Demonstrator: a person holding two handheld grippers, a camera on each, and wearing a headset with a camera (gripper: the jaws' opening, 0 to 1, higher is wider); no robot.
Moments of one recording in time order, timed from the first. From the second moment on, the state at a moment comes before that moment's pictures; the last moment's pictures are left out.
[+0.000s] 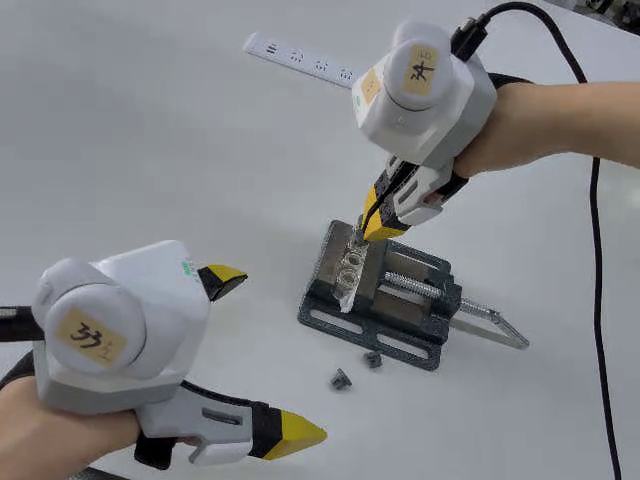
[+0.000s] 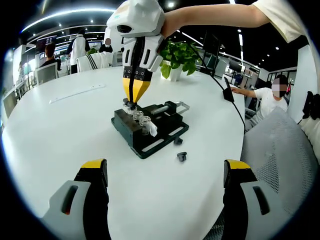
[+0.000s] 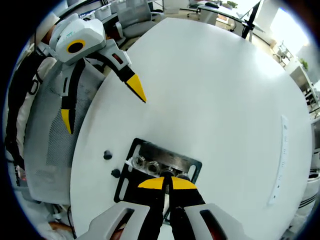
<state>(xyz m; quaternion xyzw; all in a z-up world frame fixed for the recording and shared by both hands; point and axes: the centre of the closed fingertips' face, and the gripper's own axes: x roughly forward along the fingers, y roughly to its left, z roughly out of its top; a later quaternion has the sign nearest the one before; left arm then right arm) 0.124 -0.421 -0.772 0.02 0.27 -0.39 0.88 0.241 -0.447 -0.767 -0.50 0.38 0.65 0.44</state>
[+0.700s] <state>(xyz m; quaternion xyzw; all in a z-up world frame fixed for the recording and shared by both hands) 0.125 -0.422 -0.776 0.01 0.28 -0.39 0.88 0.240 -0.444 -0.769 -0.51 0.41 0.61 0.45</state>
